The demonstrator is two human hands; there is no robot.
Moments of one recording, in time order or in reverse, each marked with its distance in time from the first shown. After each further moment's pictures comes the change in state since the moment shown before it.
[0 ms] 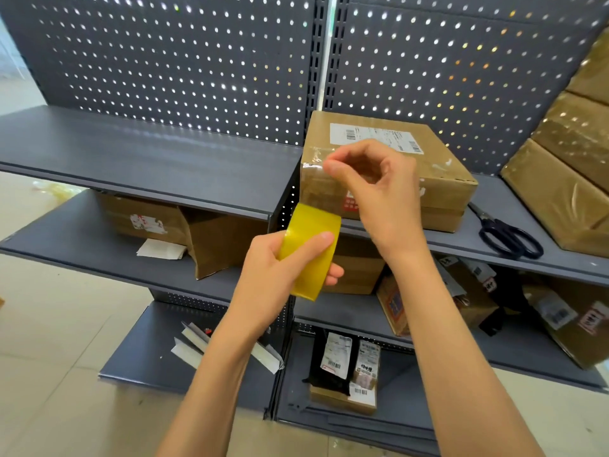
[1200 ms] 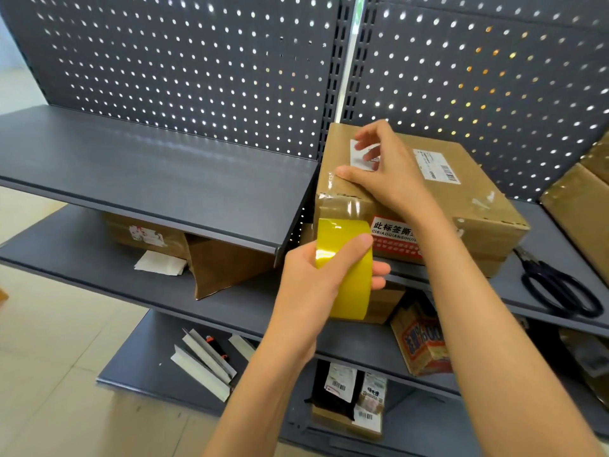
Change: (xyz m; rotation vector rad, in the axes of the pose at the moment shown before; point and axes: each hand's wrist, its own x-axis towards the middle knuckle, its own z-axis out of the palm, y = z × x) left_hand 0.055 0.008 0.022 -0.225 0.043 -0.165; right_hand 0.105 0.083 0.006 -0.450 -0.257 0.156
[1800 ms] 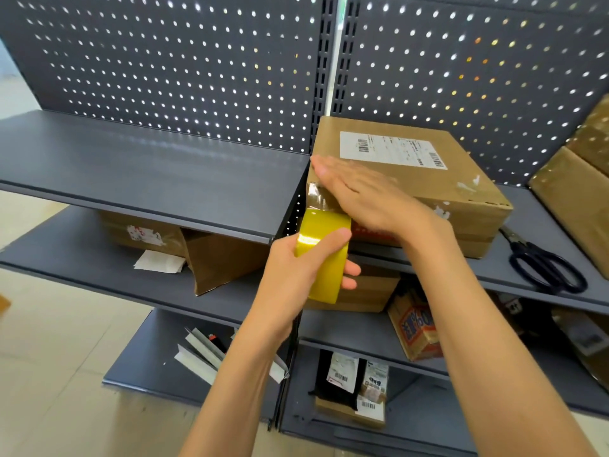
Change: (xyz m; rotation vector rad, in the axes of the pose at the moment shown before) left_hand 0.006 -0.010 -0.015 0.107 0.000 0.014; right_hand -0.041 -0.030 -0.008 -0.276 -0.443 -0.034
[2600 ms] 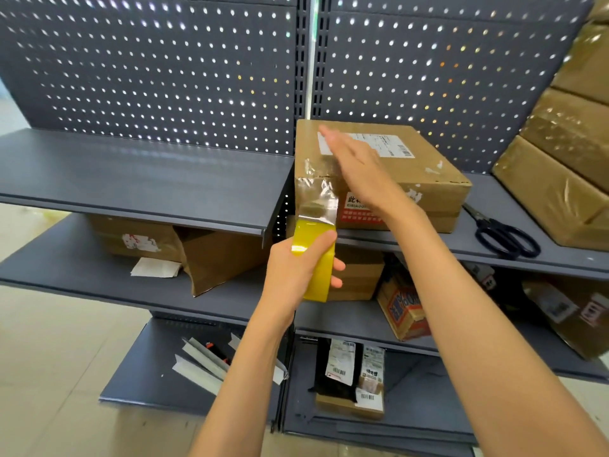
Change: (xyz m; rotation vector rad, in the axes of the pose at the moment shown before) left_hand -0.007 -0.024 0.004 0.067 0.054 -0.006; right_hand -0.012 0.001 0.001 0.403 0.358 0.050
